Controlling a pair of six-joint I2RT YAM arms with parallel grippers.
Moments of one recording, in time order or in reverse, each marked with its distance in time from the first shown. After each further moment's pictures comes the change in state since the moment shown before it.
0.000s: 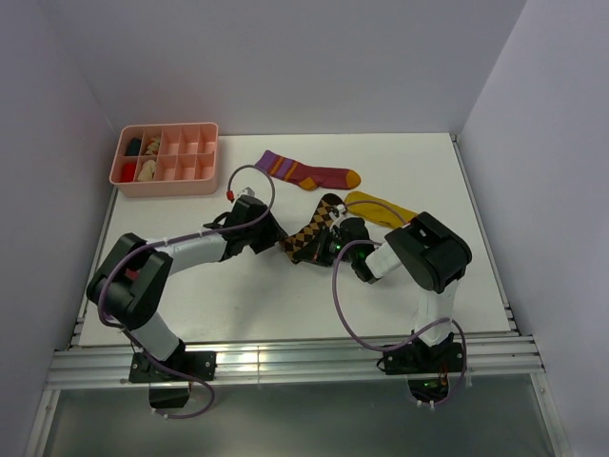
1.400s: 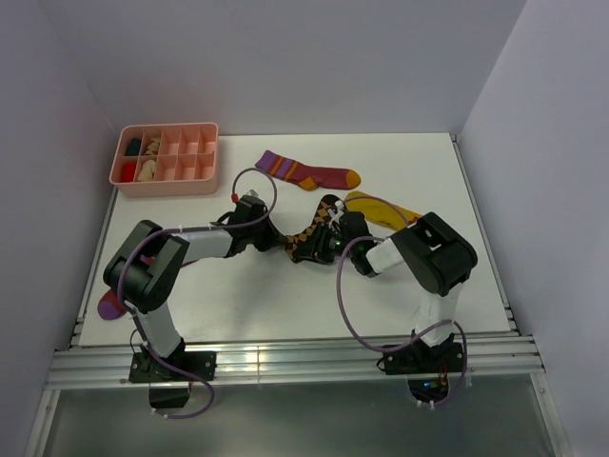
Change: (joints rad) left arm 0.033 0.145 0.003 0.142 0.113 -0.037; right arm -0.032 -0.004 0.045 -0.086 -0.063 0.005
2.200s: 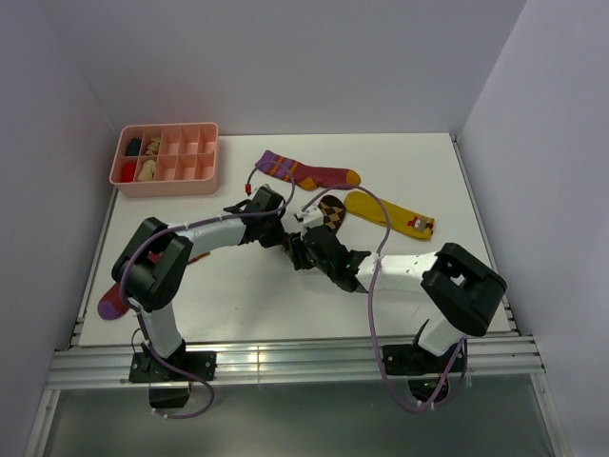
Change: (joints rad) left arm -0.080 0.033 0.228 -0.370 -0.161 0.131; right arm 0.372 -0.328 0.084 -0.462 0.788 -0.663
